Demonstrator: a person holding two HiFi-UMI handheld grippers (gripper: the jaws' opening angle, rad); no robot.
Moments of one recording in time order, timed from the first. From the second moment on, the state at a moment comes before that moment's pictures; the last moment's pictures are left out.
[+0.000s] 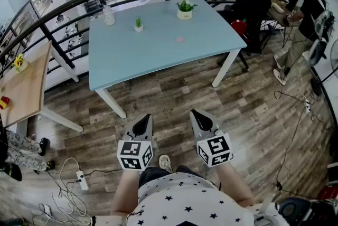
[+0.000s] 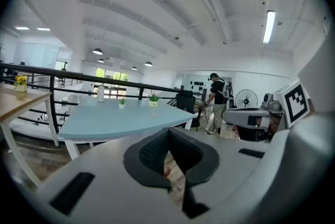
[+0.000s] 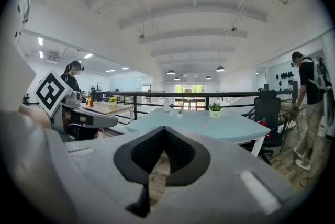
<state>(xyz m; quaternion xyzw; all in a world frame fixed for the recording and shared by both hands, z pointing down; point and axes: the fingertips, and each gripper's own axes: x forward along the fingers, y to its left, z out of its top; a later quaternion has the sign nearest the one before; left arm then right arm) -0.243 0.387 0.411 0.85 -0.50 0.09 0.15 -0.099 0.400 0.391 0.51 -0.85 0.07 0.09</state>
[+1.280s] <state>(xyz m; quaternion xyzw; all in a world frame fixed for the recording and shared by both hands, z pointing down) -0.246 0.320 0.426 0.86 -0.48 0.11 0.15 -0.094 0.343 0.404 0.53 -0.84 0.10 0.07</state>
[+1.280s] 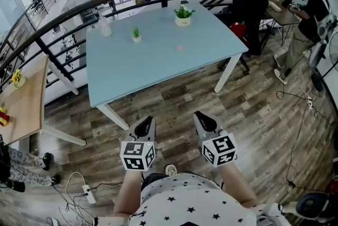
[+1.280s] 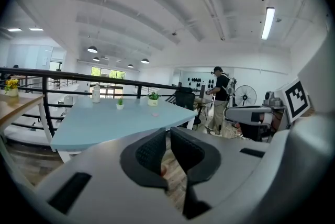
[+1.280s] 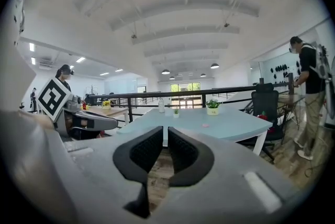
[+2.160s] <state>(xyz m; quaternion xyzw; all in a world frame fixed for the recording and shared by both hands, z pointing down) -0.252 0.251 0.433 0.88 -0.44 0.11 0.16 -0.115 0.276 0.415 0.54 -0.83 0.10 0.10</state>
